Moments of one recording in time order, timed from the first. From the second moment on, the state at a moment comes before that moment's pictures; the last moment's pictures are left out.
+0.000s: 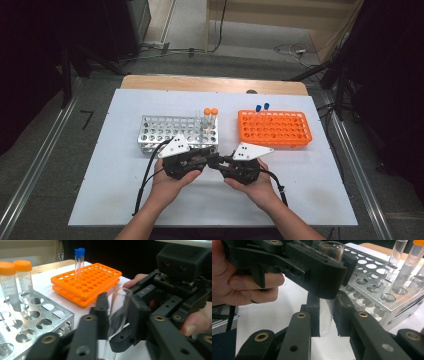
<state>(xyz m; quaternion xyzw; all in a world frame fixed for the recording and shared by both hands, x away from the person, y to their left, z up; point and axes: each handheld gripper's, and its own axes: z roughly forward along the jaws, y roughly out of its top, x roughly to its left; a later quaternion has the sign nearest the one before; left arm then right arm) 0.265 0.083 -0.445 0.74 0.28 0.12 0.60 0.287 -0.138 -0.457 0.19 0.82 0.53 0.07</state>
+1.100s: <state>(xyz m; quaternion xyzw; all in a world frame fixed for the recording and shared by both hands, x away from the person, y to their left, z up) 0.305 0.143 -0.416 0.70 0.35 0.20 0.59 0.299 -0.238 -0.464 0.25 0.81 0.52 0.09</state>
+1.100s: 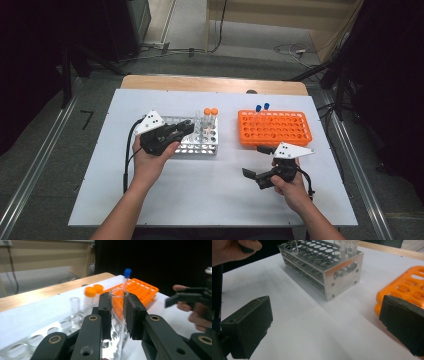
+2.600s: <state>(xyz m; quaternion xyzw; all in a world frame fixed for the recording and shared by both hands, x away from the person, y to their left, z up) 0.382 0.133 -0.431 0.70 0.41 0.24 0.54 0.309 -0.264 -0.478 0.28 0.81 0.51 0.11</state>
